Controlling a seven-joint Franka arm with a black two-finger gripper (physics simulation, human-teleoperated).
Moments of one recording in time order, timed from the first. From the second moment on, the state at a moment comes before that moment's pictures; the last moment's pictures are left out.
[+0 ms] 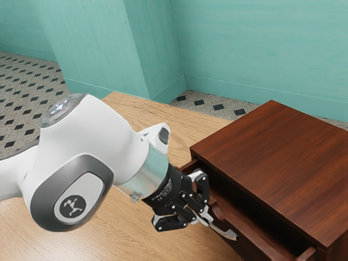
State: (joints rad) arm -0.21 -0.44 -0.14 -2.31 -0.25 2.33 -1.41
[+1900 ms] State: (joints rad) arm -0.24 -0.81 -0.14 -2.60 -0.27 2.32 -1.46
